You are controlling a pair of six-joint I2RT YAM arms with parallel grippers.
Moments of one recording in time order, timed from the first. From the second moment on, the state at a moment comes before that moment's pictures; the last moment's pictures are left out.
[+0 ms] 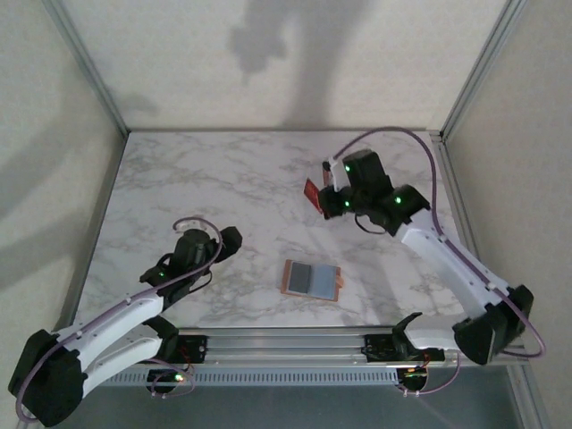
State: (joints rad) left arm -0.52 0.89 0.40 -0.11 -0.14 -0.91; right arm 0.62 1.27 1.28 -0.76 -0.16 0.22
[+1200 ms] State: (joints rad) left arm -0.78 1.46 0.56 0.08 0.34 -0.98; right arm 0.30 1.25 0.51 -0.52 -0.84 0.46
